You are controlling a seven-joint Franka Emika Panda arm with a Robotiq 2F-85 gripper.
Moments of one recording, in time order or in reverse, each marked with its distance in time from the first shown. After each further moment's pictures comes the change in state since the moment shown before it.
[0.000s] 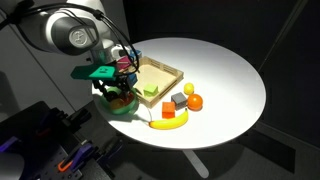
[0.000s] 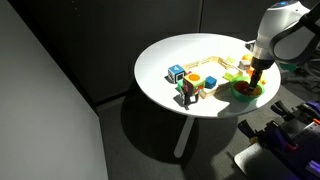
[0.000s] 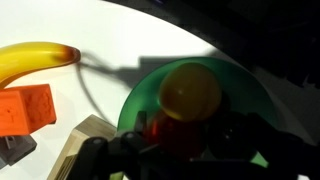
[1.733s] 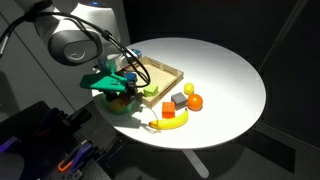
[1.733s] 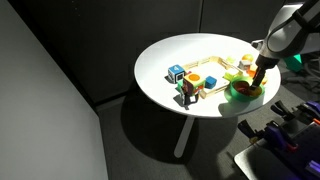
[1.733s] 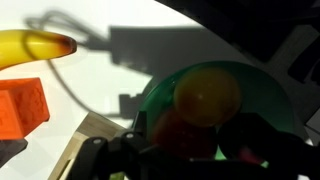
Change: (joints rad) arm -0.213 0.036 0.147 -0.010 0.327 0.093 -0.419
